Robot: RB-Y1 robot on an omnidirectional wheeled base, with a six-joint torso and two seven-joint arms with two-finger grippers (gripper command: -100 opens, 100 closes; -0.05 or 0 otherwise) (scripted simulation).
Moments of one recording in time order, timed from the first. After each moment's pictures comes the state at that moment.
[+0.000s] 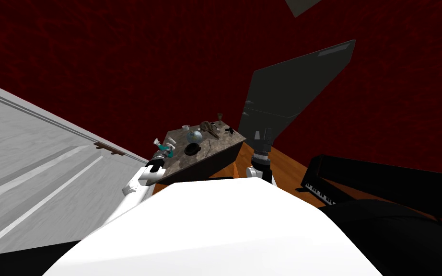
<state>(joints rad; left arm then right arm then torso) 0.20 0.53 0.25 -1.55 -0.39 0.17 -0.57 0.50 0.04 0.04 -2.26 -0.01 -0.61 0.05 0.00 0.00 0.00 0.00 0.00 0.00</state>
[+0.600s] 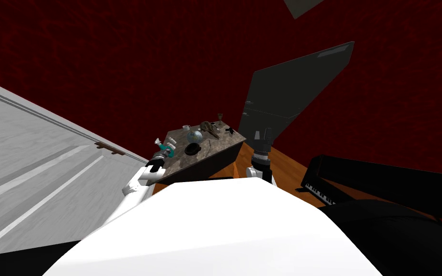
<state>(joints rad) 0.20 0.53 0.25 -1.55 -0.39 0.17 -0.57 0.50 0.04 0.04 -2.26 -0.01 -0.61 0.05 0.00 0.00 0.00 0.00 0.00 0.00</state>
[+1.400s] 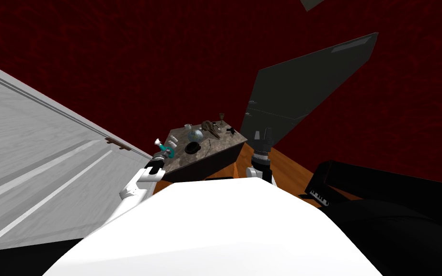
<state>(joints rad) 0.26 0.53 0.24 -1.64 -0.39 0.19 -0.56 0.50 0.04 0.04 -2.26 -0.01 -0.61 0.05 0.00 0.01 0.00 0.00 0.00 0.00</state>
